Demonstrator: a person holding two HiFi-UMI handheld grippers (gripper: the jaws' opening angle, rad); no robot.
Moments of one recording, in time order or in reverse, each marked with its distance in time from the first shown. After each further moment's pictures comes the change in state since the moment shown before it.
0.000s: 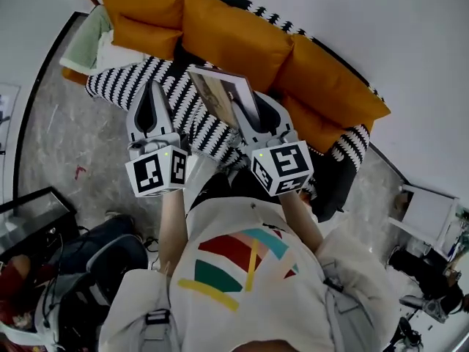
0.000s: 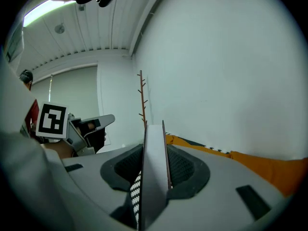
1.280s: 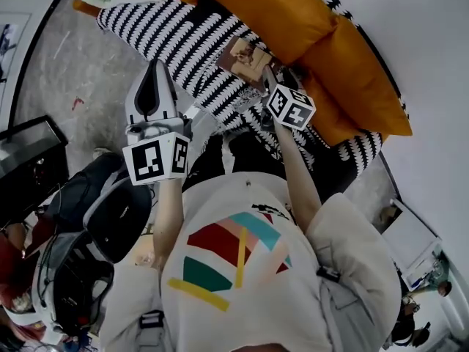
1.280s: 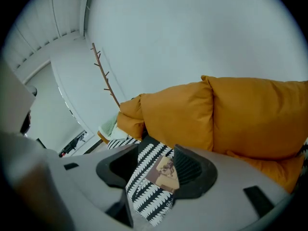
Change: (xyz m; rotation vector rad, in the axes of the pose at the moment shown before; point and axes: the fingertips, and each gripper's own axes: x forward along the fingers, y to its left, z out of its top) left arm -0.025 0.000 -0.062 0.058 0.168 0.175; right arm 0.081 -0.146 -0.227 0.355 0.355 -0.187
